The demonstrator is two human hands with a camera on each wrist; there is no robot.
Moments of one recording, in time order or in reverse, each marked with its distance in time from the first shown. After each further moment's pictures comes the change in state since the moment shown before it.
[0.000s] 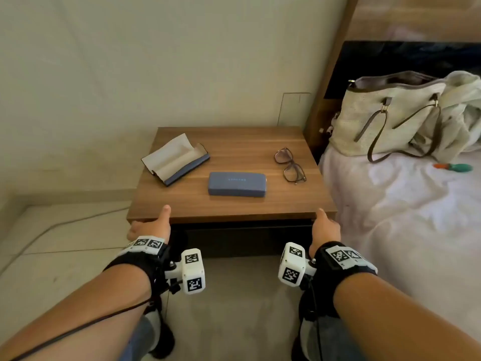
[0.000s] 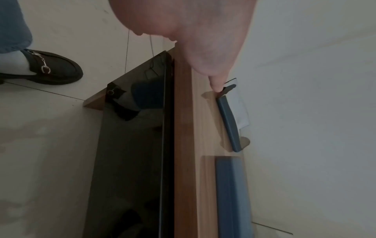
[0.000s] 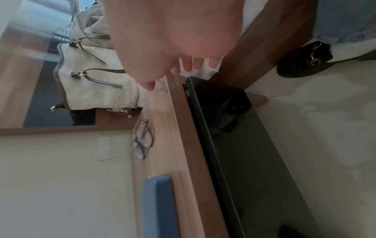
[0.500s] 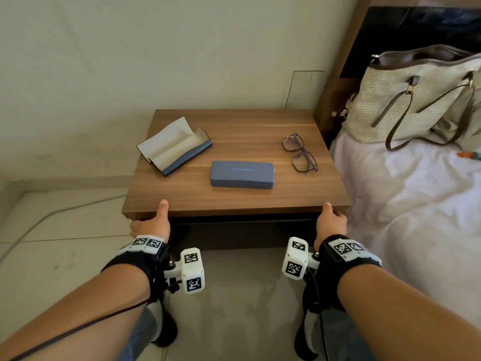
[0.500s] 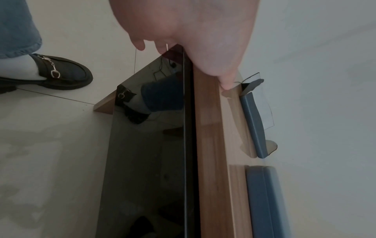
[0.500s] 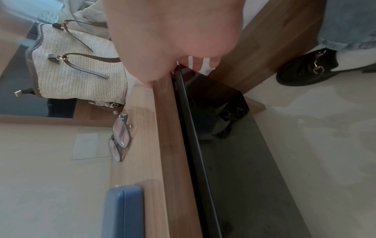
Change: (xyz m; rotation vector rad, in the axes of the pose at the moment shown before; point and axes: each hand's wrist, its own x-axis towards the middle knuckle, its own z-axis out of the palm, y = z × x) left_hand 0.033 -0.009 0.023 -0.162 0.008 -0.013; right_hand 0.026 0.006 0.025 0.081 0.123 0.004
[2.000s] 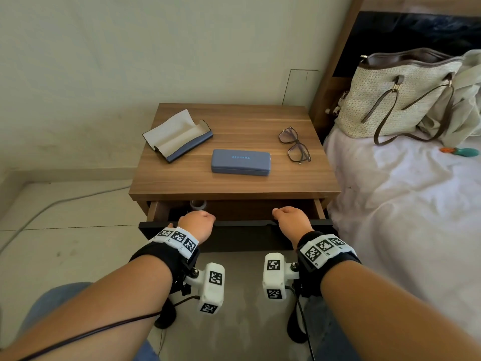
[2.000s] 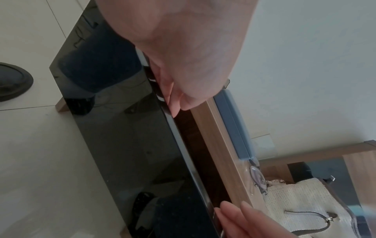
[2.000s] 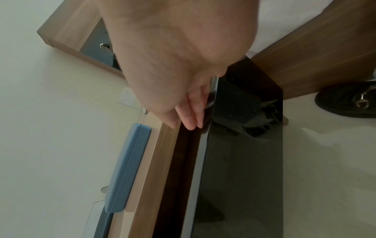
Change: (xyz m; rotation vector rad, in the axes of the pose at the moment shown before) left_hand -0.047 -0.026 0.026 0.874 -0.491 0.580; right_hand -0.078 0.022 -0.003 -0.655 -0.489 -0.272
